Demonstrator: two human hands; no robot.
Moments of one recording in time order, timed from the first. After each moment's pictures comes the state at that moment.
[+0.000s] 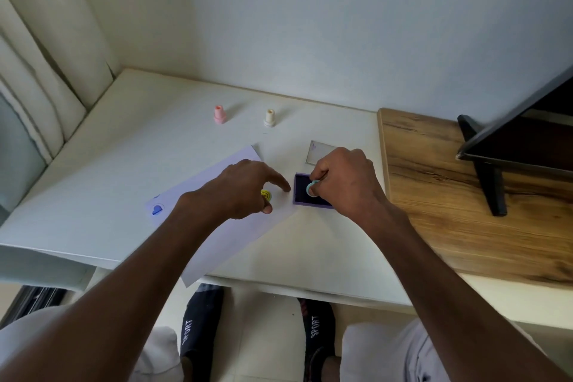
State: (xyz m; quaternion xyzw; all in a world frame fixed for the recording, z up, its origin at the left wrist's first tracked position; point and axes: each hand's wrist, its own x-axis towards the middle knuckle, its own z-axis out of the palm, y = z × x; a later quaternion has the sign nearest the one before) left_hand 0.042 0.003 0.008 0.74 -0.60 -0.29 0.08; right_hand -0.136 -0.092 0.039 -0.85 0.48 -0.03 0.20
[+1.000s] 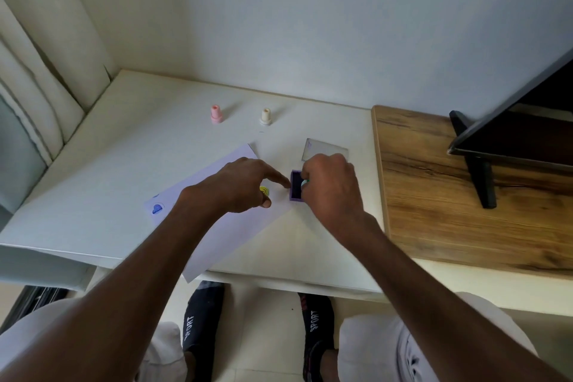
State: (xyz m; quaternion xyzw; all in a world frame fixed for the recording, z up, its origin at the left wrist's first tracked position) left_hand 0.043 0.000 0.013 0.73 -0.61 -0.30 0.07; right_hand -0.123 -0.064 0.034 -0.85 0.50 -0.05 0.17
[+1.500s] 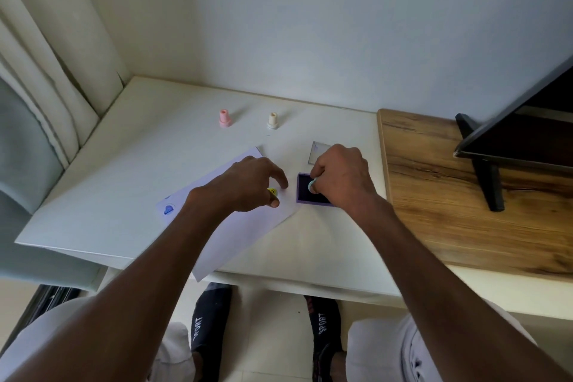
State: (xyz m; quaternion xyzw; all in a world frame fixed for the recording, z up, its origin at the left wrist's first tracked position) left_hand 0.040 0.003 0.028 0.73 -0.60 -0.30 0.11; right_hand -0.122 -0.086 0.045 -0.82 0.53 -0.02 0.20
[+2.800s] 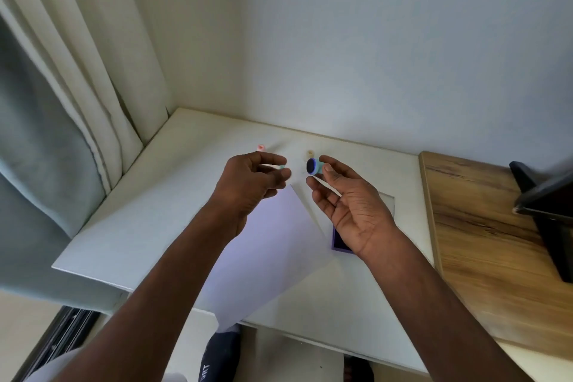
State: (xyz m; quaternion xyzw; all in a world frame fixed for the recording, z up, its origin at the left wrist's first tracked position) left_hand 0.085 0.012 0.053 0.69 -0.22 -0.40 0.57; right_hand -0.071 -0.086 0.042 -0.33 0.38 -0.30 0.81
